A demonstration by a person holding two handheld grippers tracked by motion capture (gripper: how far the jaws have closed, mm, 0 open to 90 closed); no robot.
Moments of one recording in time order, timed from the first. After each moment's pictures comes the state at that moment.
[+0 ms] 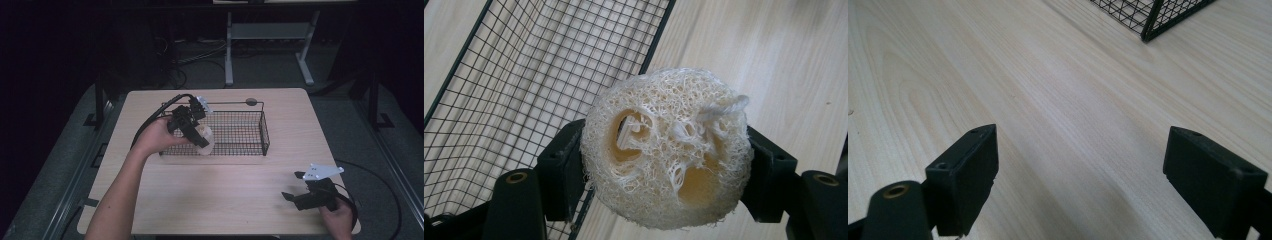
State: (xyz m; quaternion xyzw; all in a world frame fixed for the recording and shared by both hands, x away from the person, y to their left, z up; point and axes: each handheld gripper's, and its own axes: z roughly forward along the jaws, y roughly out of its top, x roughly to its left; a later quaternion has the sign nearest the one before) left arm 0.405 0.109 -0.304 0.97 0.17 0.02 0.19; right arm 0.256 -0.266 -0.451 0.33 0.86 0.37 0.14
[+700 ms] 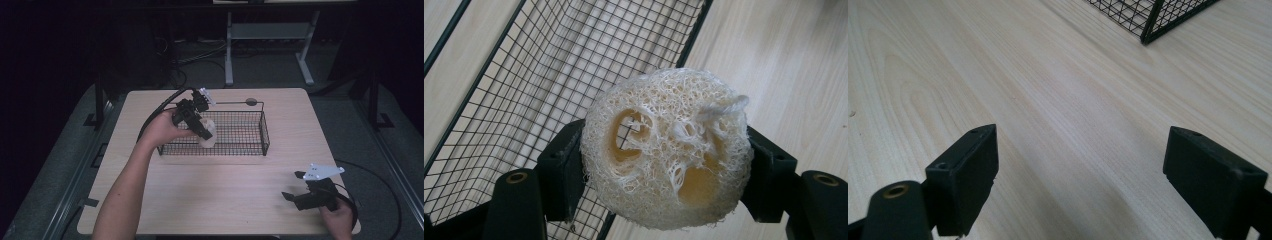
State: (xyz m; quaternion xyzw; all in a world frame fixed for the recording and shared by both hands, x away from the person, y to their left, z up) left arm 0.431 0.102 -0.305 0.96 0.20 0.02 0.20; right arm 0.256 -0.266 -0.450 0.33 0.86 0.37 0.14
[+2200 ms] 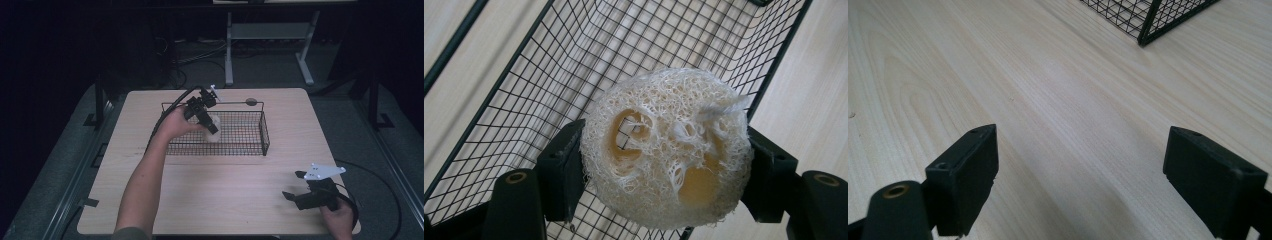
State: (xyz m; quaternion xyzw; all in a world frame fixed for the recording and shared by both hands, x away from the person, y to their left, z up) left arm 0.478 0.081 -0.343 0.95 0.24 0.01 0.18; right arm 0.256 -0.268 -0.449 0.33 0.85 0.38 0.14
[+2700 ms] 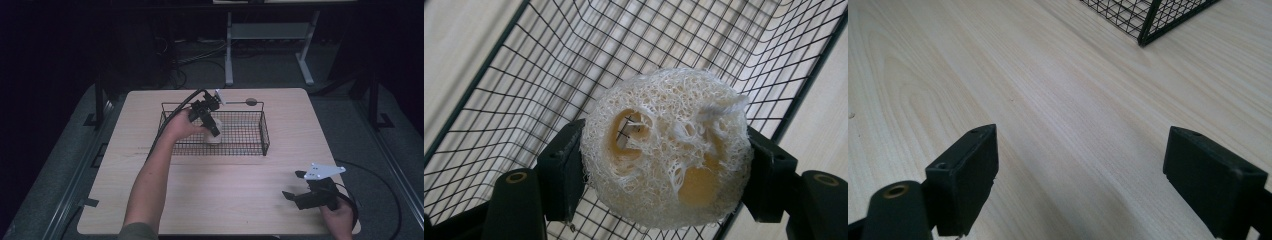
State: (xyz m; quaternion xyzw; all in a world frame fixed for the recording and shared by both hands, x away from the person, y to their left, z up) left arm 0.486 0.069 -0.366 0.96 0.25 0.00 0.15; right arm 0.257 -0.268 -0.450 0.32 0.86 0.38 0.14
